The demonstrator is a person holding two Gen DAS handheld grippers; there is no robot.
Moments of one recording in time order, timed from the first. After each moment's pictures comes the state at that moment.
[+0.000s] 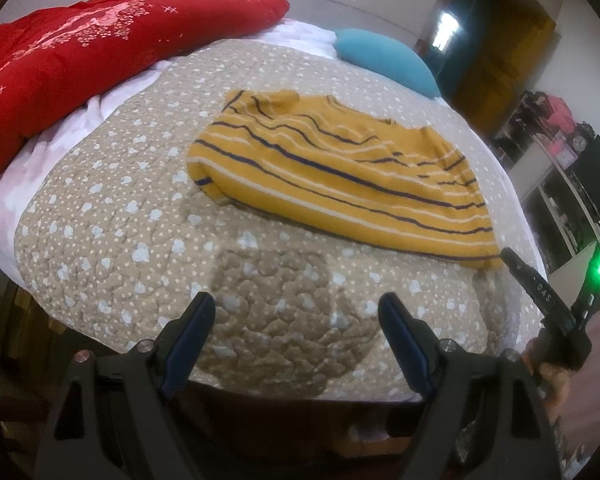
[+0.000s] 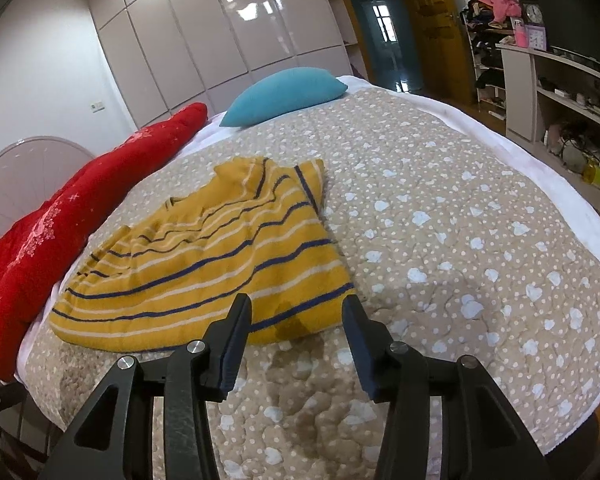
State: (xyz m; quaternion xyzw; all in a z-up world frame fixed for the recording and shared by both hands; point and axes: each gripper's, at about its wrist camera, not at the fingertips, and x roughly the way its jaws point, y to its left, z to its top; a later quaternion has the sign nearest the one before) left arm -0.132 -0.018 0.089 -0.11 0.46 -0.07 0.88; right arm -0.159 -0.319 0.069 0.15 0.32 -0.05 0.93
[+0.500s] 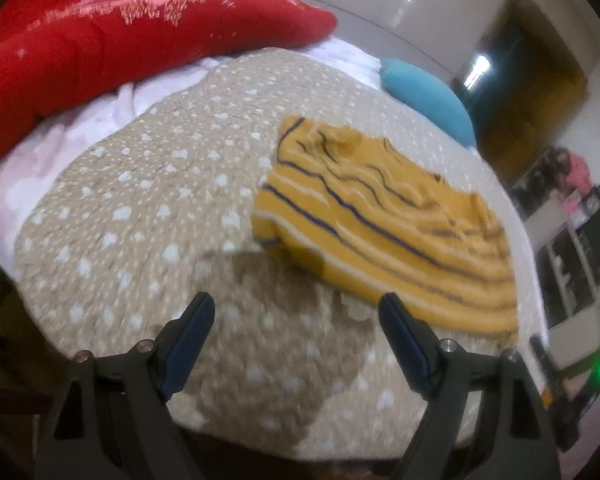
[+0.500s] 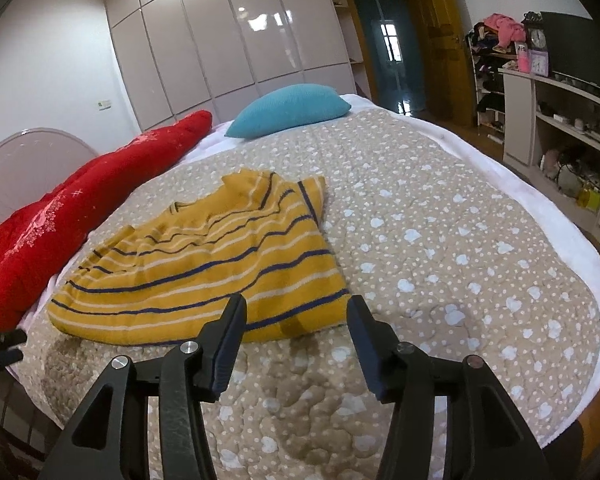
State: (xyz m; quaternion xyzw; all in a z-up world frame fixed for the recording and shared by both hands) left arm -0.069 0.048 0.076 -0.20 0.44 -0.03 0.88; right arm -0.176 -0.311 0.078 0.12 0.30 -0.06 0.94
